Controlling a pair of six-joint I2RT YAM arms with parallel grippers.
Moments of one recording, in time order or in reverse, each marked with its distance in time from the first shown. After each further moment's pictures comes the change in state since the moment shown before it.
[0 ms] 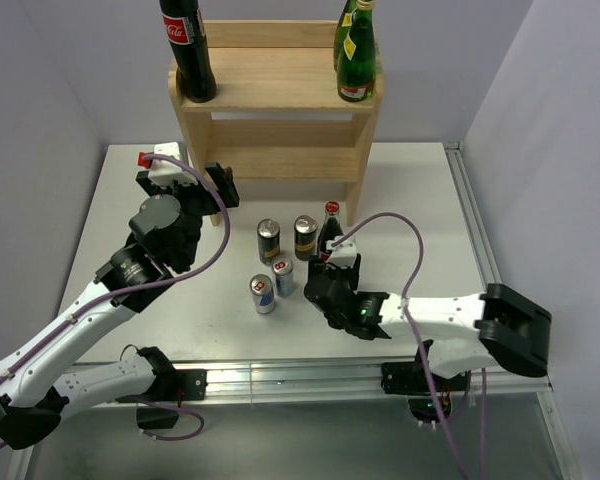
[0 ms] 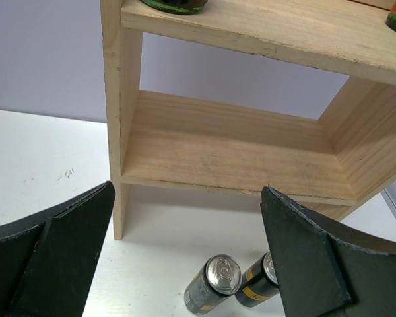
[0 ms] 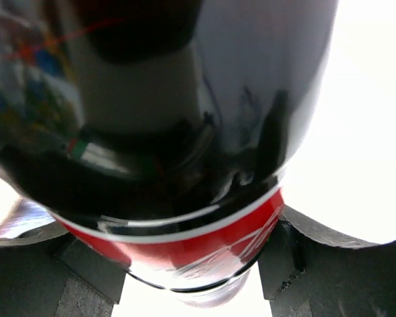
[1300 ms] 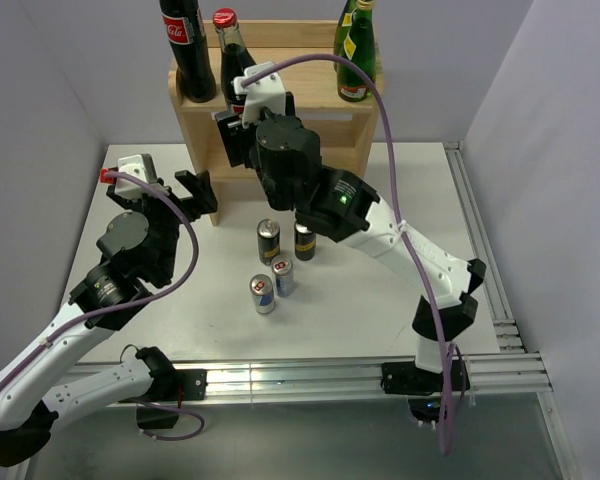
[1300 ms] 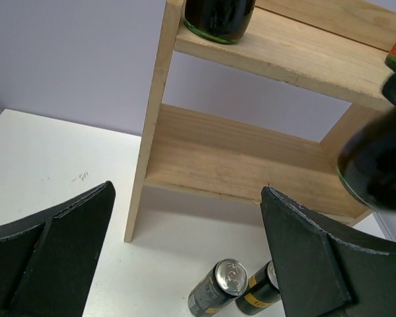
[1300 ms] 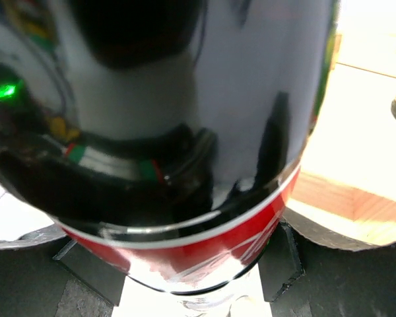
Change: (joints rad) left arm -0.002 -0.136 -0.034 -0.022 -0.055 -0.006; right arm -0.006 0.449 1.722 -0.622 -0.211 -0.648
